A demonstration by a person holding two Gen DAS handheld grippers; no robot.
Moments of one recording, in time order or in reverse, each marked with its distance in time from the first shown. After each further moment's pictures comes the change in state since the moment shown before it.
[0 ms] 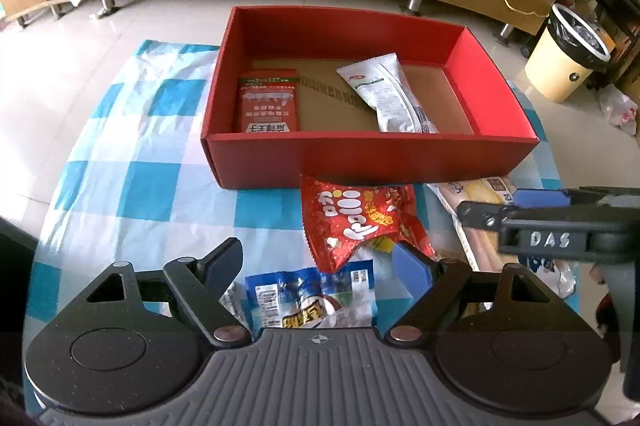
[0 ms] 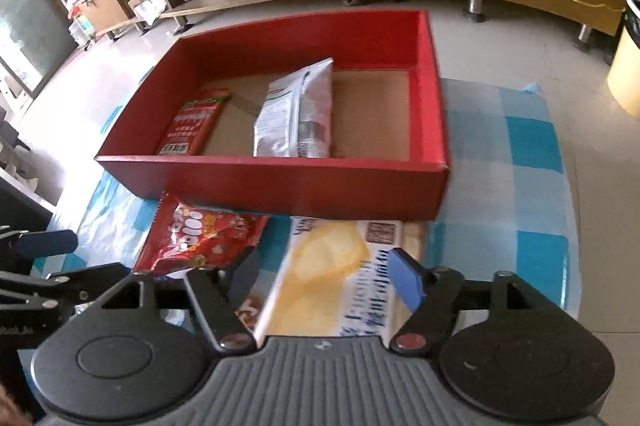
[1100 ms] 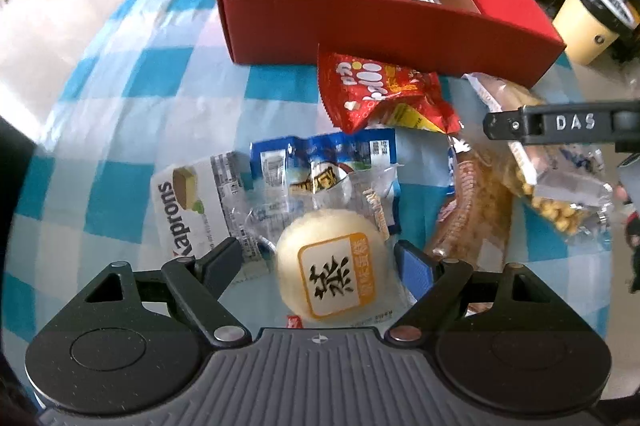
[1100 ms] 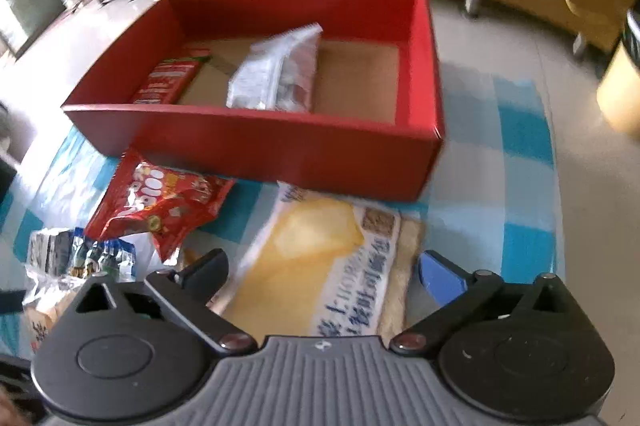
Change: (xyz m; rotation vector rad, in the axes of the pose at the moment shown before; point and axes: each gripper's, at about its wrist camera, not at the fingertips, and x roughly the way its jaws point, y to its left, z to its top) left arm 0.013 -0.007 -0.067 -0.017 0.111 0.085; right arm 0.021 -0.009 -0.014 -0.053 0.063 -0.078
